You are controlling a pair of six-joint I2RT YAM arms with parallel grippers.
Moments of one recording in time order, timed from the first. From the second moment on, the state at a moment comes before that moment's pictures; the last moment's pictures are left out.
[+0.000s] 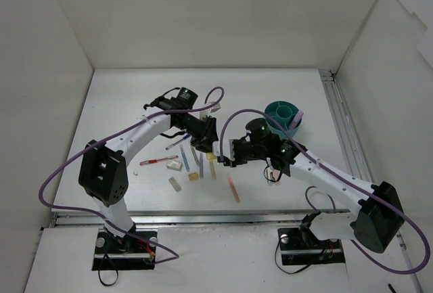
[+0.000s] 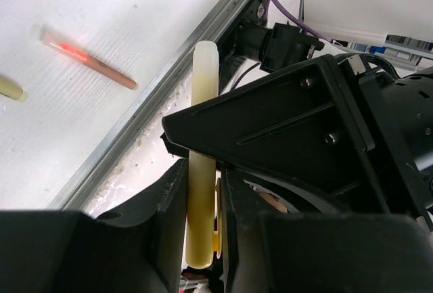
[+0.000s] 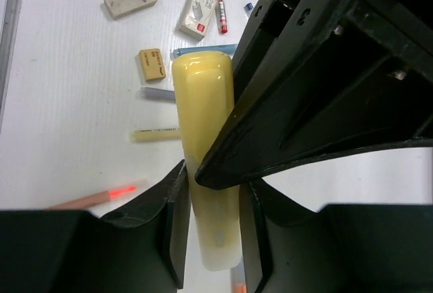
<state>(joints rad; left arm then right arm) -0.54 1.75 1.49 -0.88 0.97 -0.46 0.73 1.25 0.88 -0.25 -0.51 -0.89</state>
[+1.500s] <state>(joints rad) -0.36 1.33 1.19 -0.41 0.48 -0.40 0.11 1.39 0.51 0.83 0.25 0.00</state>
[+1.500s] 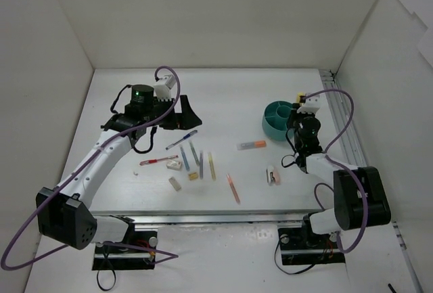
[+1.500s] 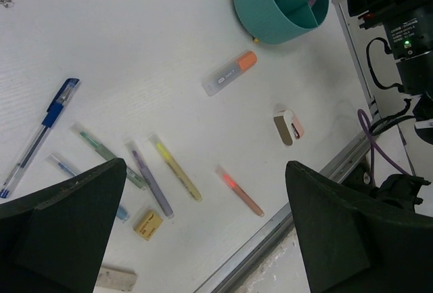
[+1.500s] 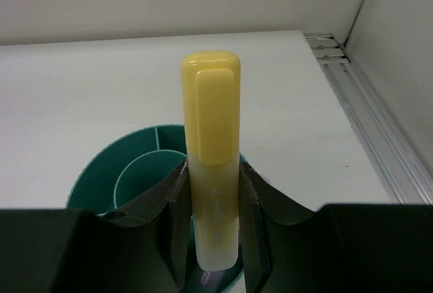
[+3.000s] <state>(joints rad) -0.58 1.65 1.28 -0.40 0.52 -0.02 0.05 1.26 0.34 1.04 0.11 0.06</state>
